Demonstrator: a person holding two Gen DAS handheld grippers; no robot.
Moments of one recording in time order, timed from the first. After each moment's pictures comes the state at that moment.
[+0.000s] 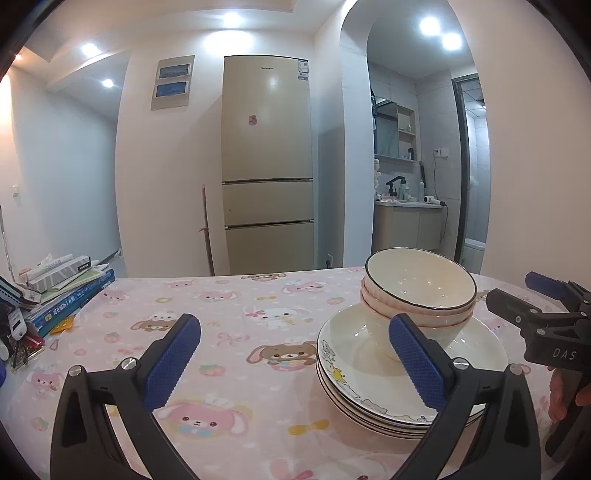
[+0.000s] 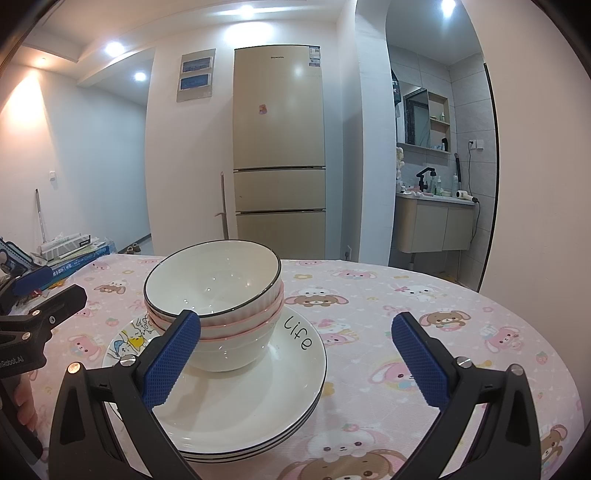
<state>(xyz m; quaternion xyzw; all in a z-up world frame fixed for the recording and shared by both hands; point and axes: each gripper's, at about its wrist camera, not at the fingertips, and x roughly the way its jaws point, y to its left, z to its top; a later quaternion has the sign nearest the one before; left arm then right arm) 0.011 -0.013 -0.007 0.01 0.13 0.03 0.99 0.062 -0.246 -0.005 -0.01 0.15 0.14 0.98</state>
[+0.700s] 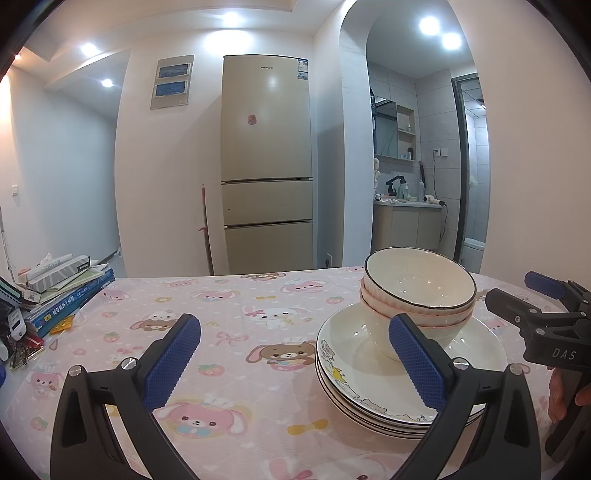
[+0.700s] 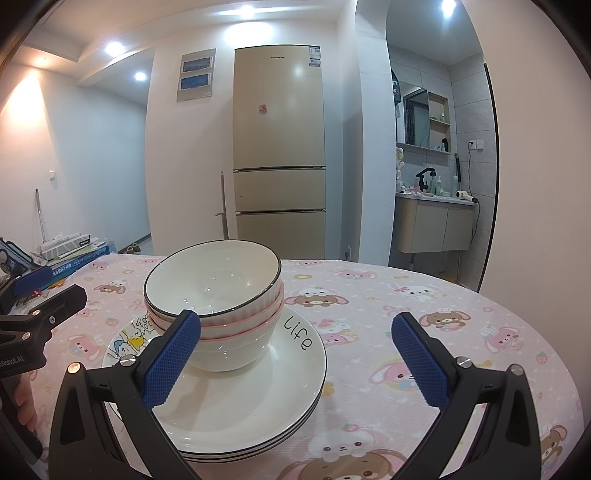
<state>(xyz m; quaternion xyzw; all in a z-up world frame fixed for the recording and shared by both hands) 0.012 -0.014 -0.007 0.01 0.13 0.03 0.99 0.062 -0.246 -0.005 -0.01 0.15 0.14 0.98</state>
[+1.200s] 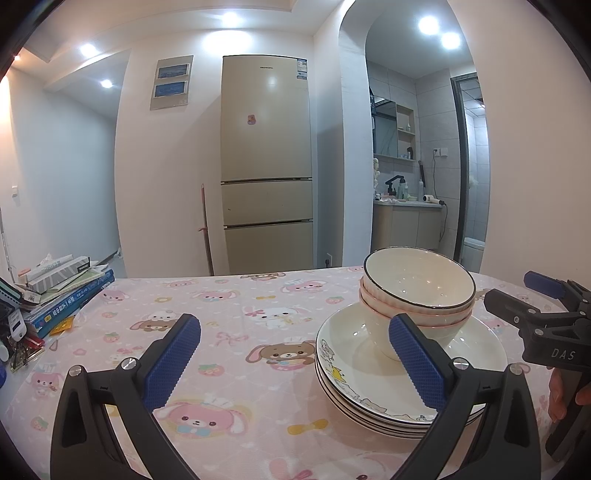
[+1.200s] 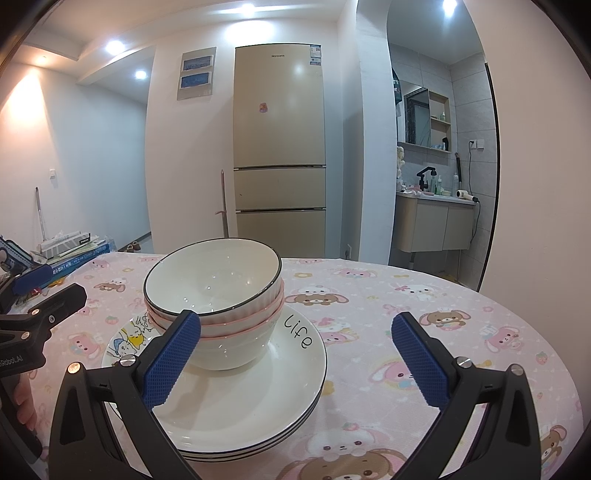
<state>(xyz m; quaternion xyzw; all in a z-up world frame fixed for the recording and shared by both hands) 0.011 -0.014 -0.007 0.01 0.13 0.03 0.99 0.063 -0.246 -0.005 -0.01 0.15 0.14 0.98</state>
